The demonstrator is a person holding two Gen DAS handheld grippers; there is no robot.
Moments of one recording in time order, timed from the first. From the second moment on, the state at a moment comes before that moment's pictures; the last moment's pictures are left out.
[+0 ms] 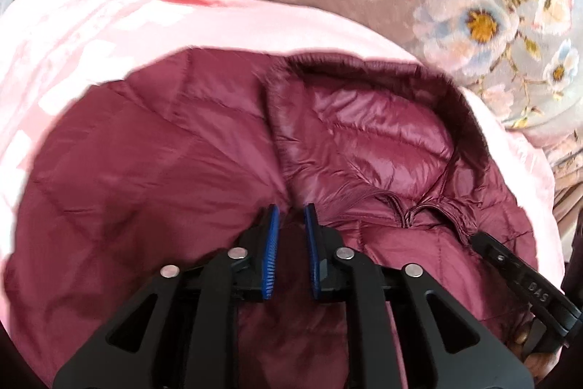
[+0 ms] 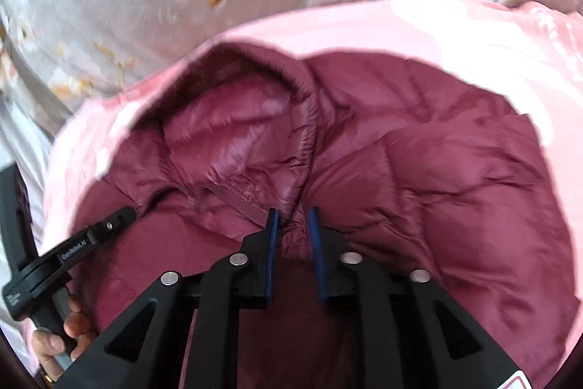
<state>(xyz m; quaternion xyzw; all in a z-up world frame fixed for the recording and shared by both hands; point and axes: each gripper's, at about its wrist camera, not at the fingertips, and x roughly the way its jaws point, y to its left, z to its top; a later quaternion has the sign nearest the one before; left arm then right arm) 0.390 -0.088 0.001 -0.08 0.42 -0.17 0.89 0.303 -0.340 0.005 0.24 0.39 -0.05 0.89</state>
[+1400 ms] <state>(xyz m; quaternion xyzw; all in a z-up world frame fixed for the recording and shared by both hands) 0.454 -0.094 0.071 -0.18 0.44 -0.17 0.86 0.381 -0.366 -0.024 0.23 0.41 -0.12 0.88</state>
